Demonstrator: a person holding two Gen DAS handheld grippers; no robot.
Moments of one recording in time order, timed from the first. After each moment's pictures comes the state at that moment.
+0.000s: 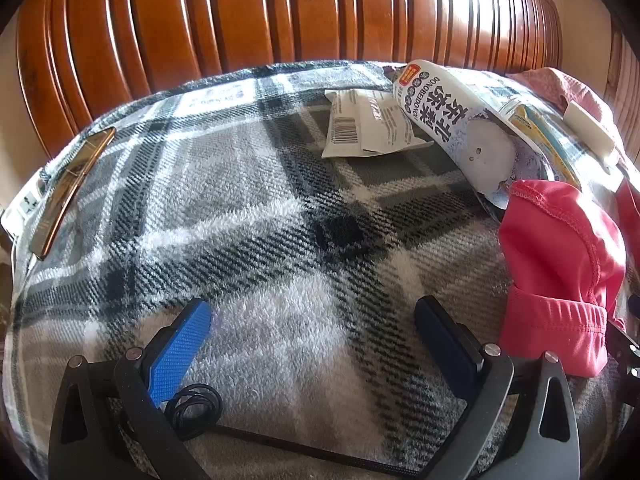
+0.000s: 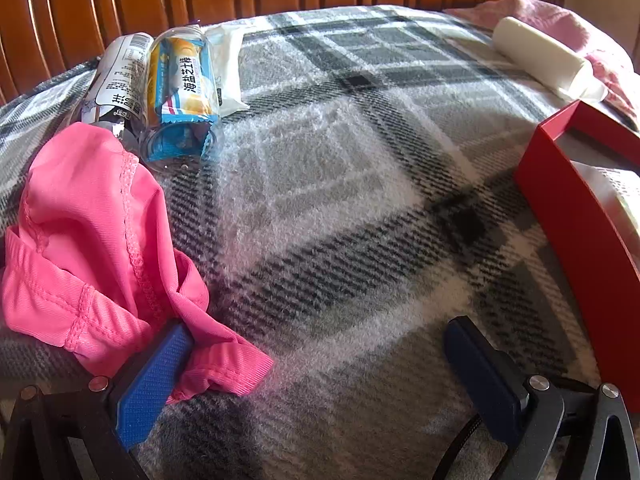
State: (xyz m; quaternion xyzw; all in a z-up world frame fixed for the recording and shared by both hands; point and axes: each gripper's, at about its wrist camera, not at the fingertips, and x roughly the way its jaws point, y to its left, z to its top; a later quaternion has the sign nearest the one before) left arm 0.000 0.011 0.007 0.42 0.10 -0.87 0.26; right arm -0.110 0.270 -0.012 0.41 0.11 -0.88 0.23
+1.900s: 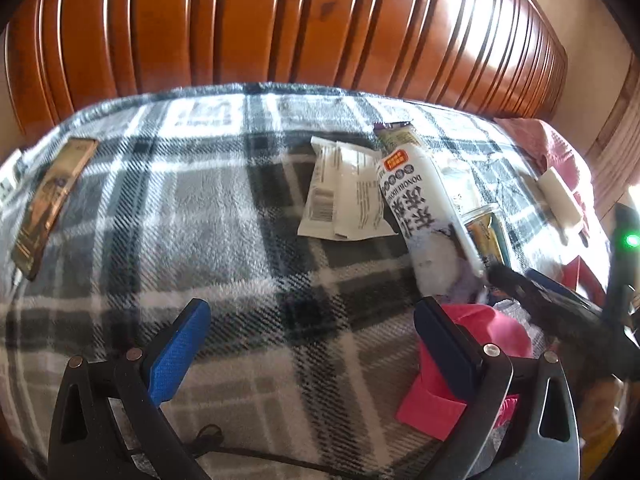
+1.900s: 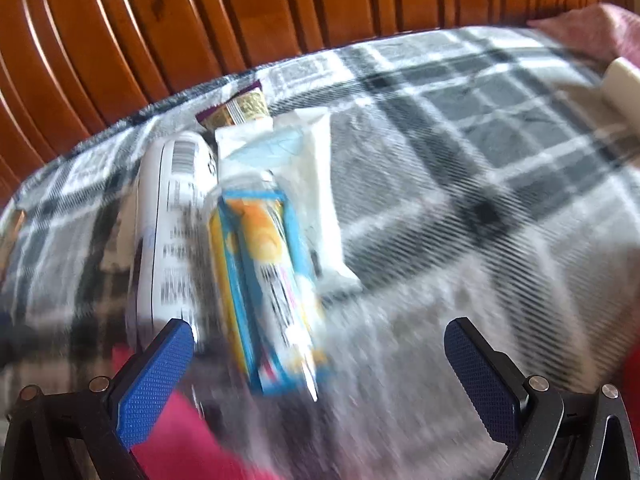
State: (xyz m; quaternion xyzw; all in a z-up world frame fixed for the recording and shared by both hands) left arm -0.021 -0.017 0.050 0.42 0.22 -0.86 0.21; right arm -0.203 0.182 0.032 0.44 0.04 -0.83 0.33
